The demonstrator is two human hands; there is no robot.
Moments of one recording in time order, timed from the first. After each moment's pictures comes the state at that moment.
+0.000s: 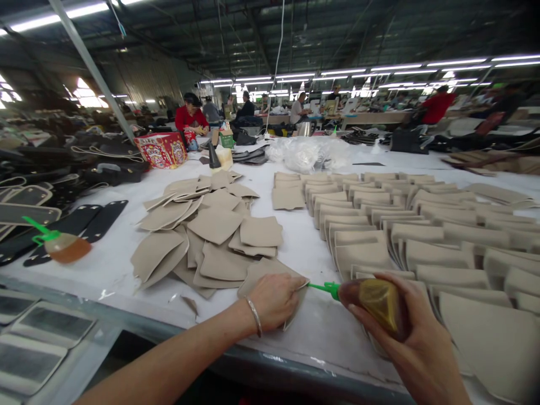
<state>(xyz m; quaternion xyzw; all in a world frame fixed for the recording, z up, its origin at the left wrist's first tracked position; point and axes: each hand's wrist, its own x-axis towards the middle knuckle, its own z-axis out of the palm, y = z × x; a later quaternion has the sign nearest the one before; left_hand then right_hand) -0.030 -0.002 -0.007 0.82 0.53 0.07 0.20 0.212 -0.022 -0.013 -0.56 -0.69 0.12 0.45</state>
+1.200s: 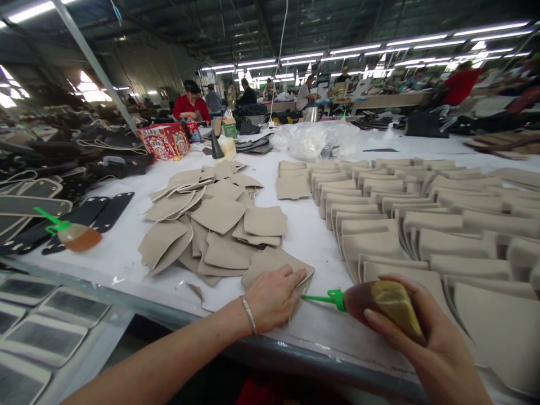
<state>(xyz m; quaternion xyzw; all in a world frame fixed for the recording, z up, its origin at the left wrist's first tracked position) -0.034 -0.022 0.000 0.82 0.54 0.03 0.18 0.222 -0.034 -0.022 -0.59 -0.64 0.25 0.43</state>
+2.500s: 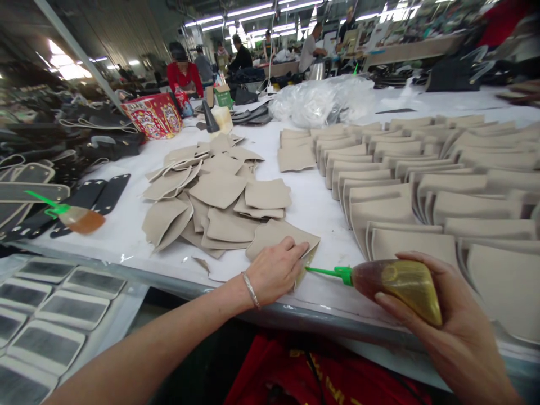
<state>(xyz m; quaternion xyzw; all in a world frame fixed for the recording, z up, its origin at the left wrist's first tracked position) -0.037 -0.031 -0.006 0.83 0.54 0.04 0.17 0.225 -0.055 -0.032 -0.57 -0.66 0.23 0.43</state>
